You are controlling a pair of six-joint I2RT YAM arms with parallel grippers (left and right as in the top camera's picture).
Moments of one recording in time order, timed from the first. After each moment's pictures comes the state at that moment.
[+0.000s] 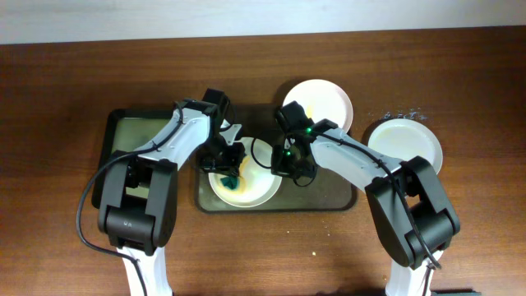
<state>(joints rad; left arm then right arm) -0.30 2.09 1.45 -1.01 0.35 -0.08 0.49 1.98 1.27 -0.65 -0.24 0.63</state>
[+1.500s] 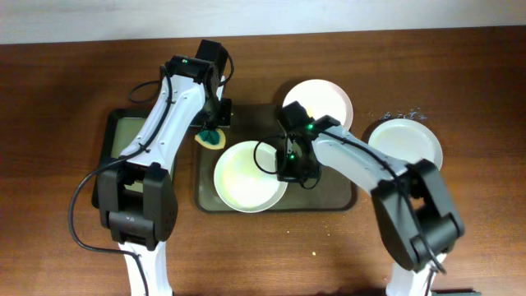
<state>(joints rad) -0.28 2.12 1.89 -1.22 -0.04 -0.18 0.49 1.94 1.31 -0.82 -0.23 0.47</state>
